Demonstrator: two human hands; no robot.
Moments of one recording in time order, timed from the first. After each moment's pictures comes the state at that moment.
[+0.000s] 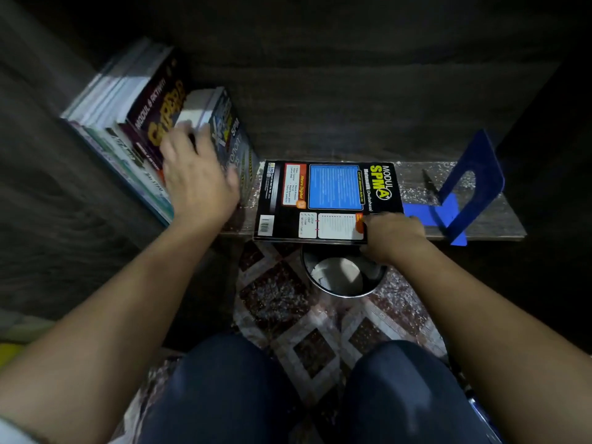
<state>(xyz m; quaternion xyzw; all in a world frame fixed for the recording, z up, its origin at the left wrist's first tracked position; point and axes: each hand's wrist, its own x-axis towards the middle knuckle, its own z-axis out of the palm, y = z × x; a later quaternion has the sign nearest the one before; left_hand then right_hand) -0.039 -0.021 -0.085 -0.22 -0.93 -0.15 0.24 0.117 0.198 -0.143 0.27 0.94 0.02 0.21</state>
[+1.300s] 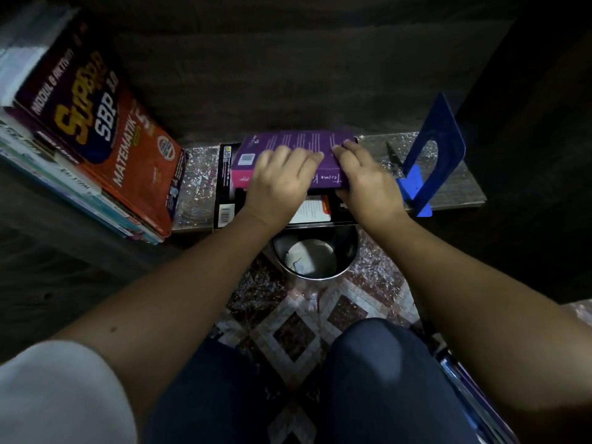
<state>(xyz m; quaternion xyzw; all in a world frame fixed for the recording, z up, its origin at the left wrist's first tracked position) 0.010 0.095 -0.149 -0.57 -0.74 -0.15 0.33 0.124 0.222 -0.141 0.22 0.96 -0.13 -0.13</state>
